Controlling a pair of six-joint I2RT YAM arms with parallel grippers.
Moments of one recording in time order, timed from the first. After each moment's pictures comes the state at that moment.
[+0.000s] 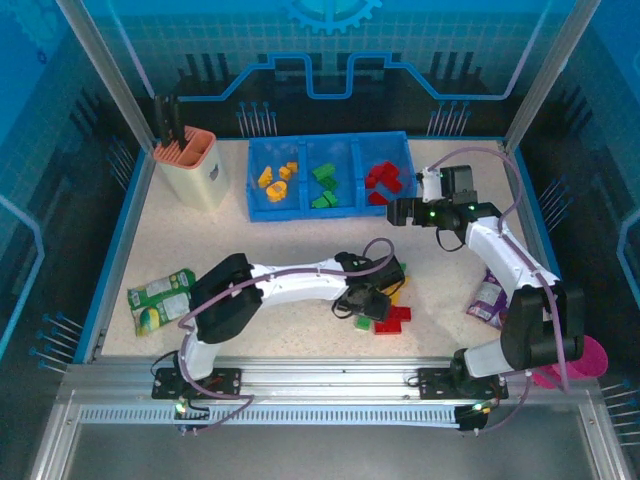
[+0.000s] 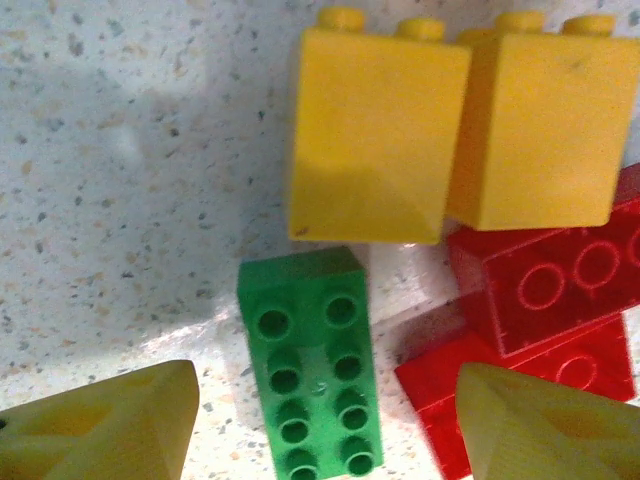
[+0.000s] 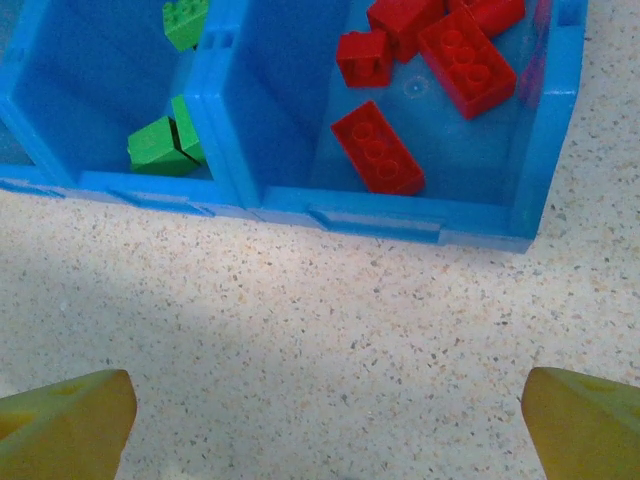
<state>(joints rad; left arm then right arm) -1.09 2.01 1.48 -0.79 0.00 -0.83 0.12 1.43 1.05 -0.45 -0.31 0.12</state>
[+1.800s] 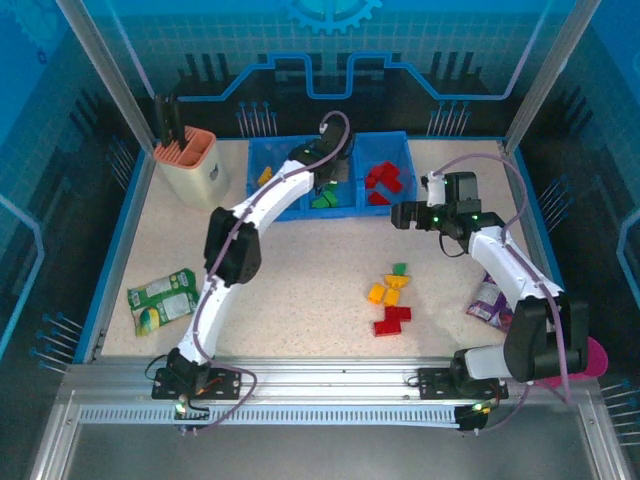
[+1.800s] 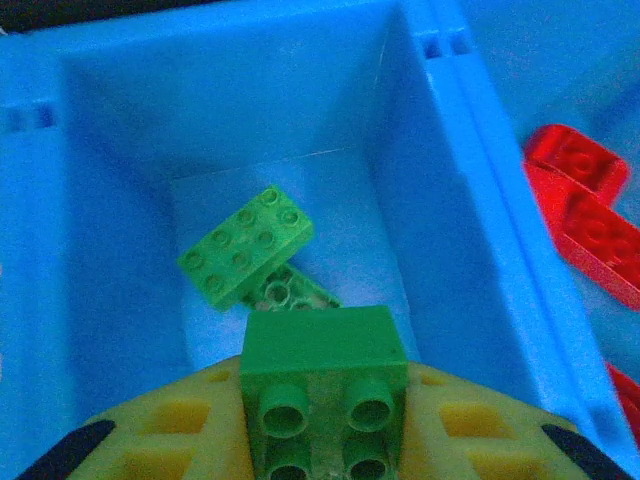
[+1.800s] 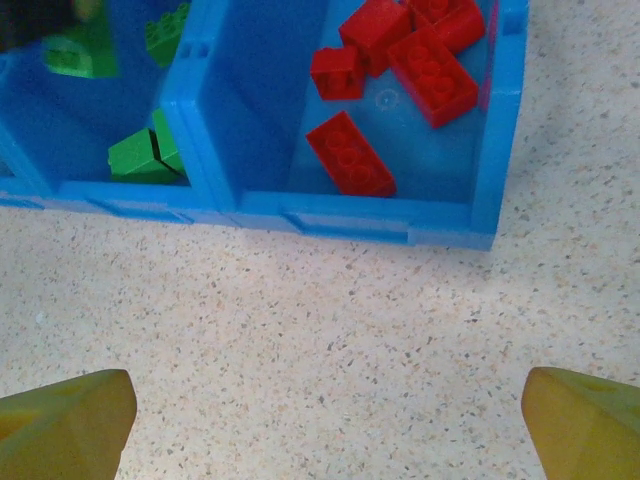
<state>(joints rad) -0.52 2.43 2.33 -0.75 -0.29 -0.37 0.11 1.37 0.98 -0.39 -0.27 0.12</state>
